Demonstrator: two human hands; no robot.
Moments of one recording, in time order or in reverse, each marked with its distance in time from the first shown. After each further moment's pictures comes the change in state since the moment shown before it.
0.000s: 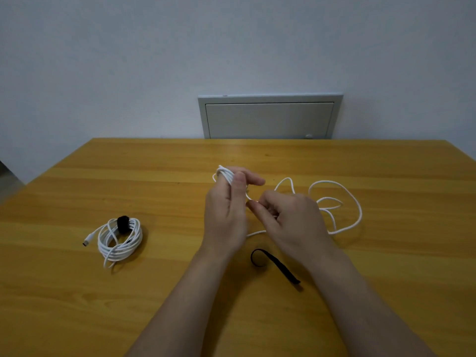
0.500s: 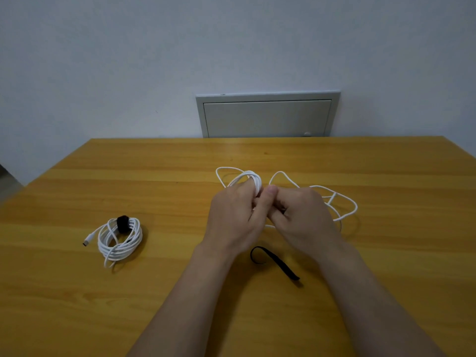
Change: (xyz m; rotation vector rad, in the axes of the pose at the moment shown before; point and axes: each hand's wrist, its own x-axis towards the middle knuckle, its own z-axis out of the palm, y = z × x) left_hand 0.001 0.006 -0.001 0.644 -0.225 0.163; right_hand 0.003 0.012 -0.010 0.032 -0.033 -0.059
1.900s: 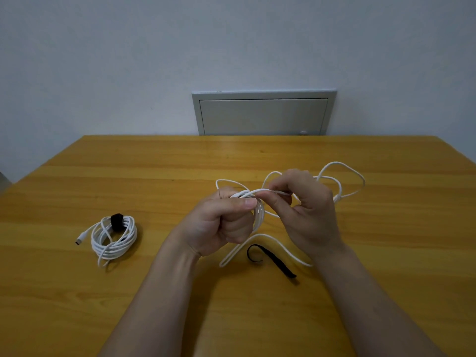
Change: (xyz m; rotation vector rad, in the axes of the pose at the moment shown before) left_hand 0.000 -0.022 -0.029 -1.439 -0.774 -0.358; right_hand -0.002 -0.005 -0.004 0.236 0.255 -0.100
